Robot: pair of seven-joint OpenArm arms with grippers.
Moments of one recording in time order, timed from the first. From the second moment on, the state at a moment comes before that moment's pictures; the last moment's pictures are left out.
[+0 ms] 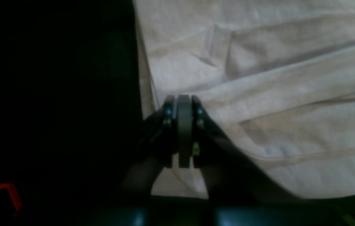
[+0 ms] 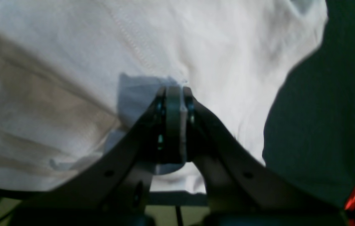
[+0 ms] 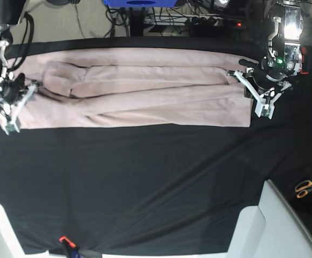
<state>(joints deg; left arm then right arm) 19.5 -20.8 -6.7 92.0 -13.2 -9.3 39.8 -7.7 10.7 21.1 86.1 -0.5 28.1 -54.6</state>
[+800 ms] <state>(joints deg) 18.5 -18.4 -2.8 92.0 -3.9 -9.1 39.8 -11.1 6.3 29.6 93.5 -0.8 25.2 -57.4</state>
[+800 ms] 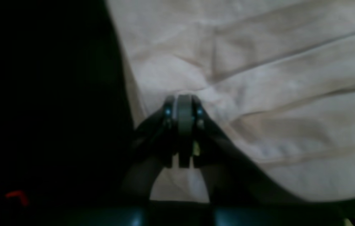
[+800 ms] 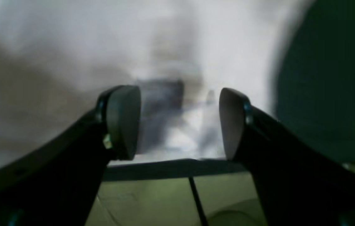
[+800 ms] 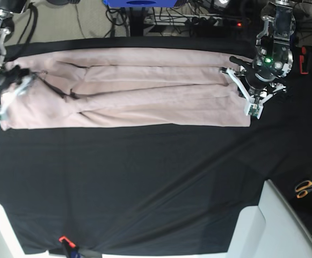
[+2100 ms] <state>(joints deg) 17.7 -15.3 -27.5 79.8 -30.5 -37.3 39.8 -14.3 4.8 31.8 98.9 -0.5 25.6 -53.7</state>
